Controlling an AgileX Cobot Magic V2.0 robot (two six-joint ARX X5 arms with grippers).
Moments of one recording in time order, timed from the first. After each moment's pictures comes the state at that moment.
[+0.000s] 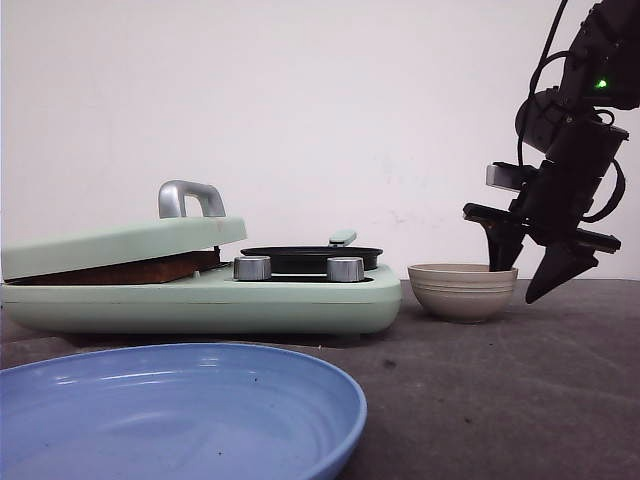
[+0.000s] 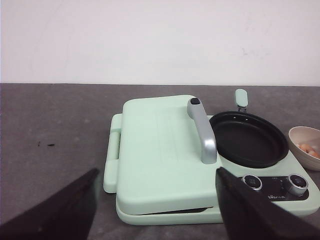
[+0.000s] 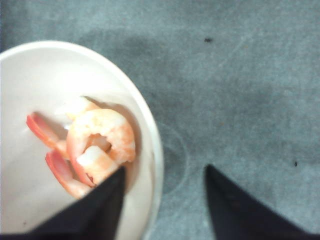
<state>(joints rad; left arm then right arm) -0.21 0.44 0.73 -0.49 -0.03 -0.10 0.09 2.01 1.46 -0.49 -0.24 0.15</state>
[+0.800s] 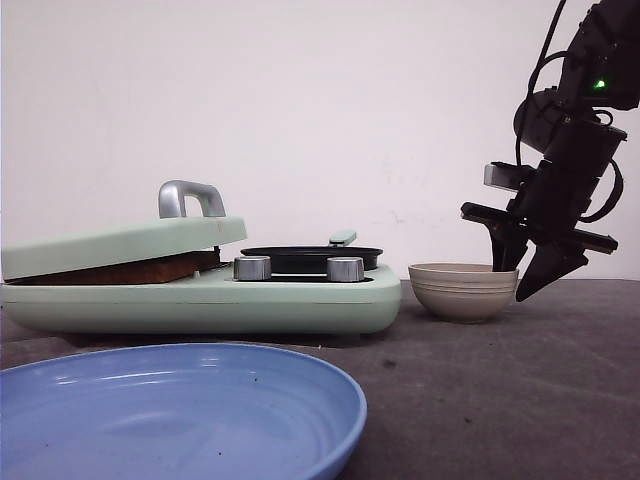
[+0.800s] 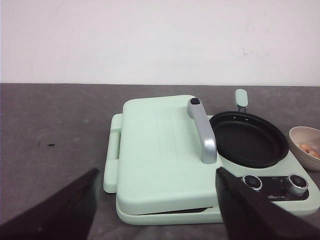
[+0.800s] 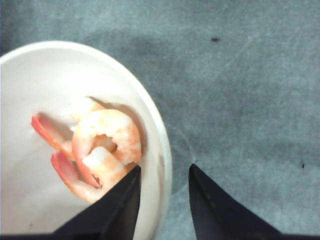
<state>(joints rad) -0.21 0.44 0.73 -0.49 -0.03 -0.10 0.09 2.01 1.46 -0.48 -0.24 0.15</state>
